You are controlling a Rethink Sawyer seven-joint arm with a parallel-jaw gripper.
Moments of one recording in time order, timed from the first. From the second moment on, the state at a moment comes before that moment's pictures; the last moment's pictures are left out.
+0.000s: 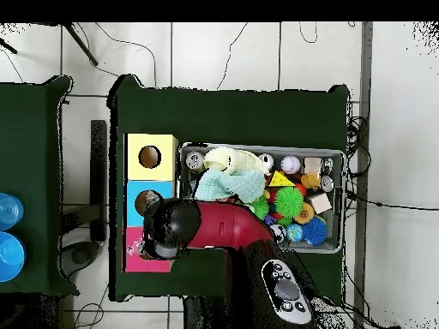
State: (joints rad) arm -0.29 -0.83 0.26 1.96 0.05 0.82 1.93
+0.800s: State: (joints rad) arm -0.24 -0.76 0.20 1.94 0.15 0.82 1.93
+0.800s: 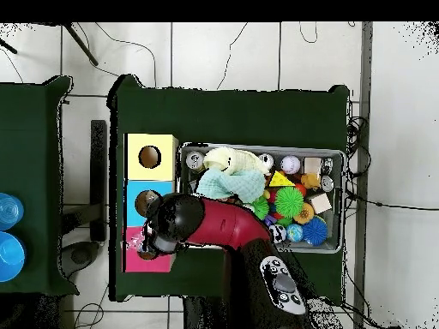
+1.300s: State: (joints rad) arm -0.17 -0.72 0.15 1.90 0.21 0.82 1.93
